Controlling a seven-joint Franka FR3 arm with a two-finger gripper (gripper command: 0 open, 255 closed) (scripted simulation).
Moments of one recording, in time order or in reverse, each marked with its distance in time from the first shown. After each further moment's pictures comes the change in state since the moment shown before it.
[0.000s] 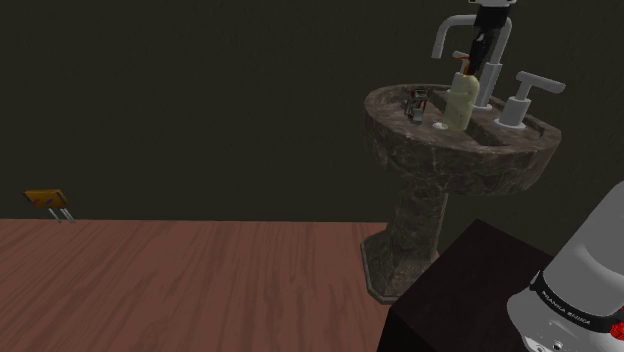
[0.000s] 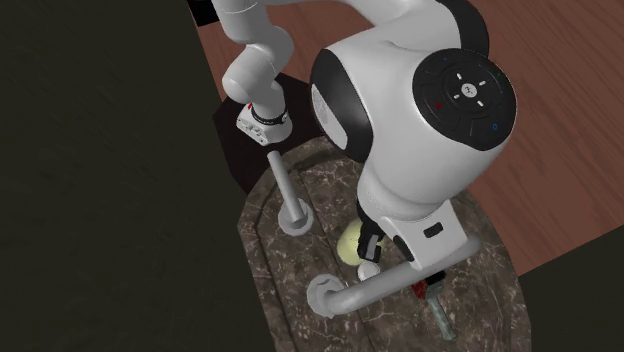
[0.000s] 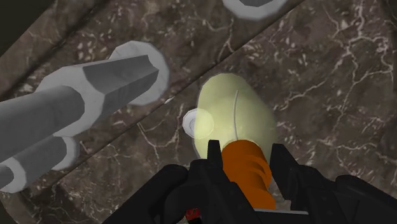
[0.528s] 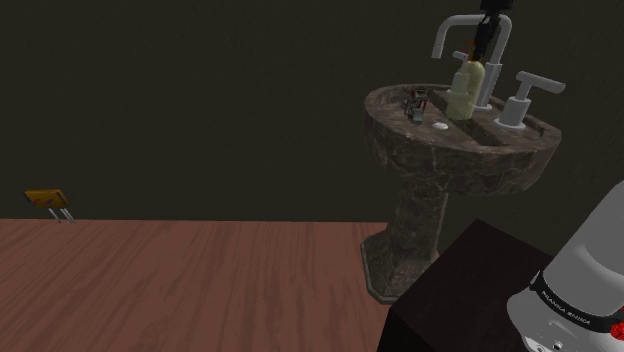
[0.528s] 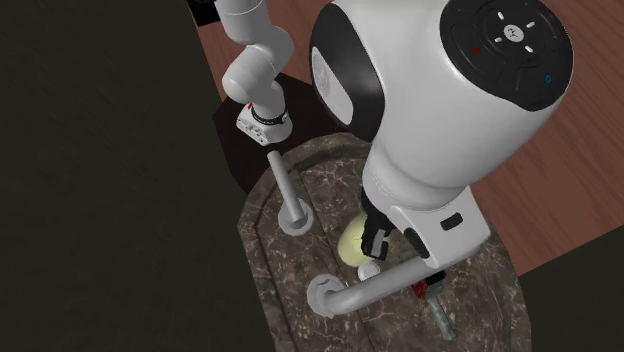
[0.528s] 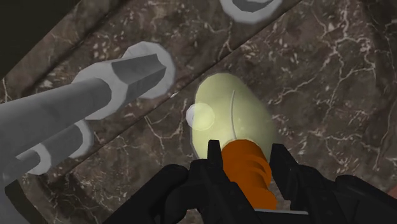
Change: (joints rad) arm -0.002 0.032 -0.005 0.140 0.015 -0.111 -0.016
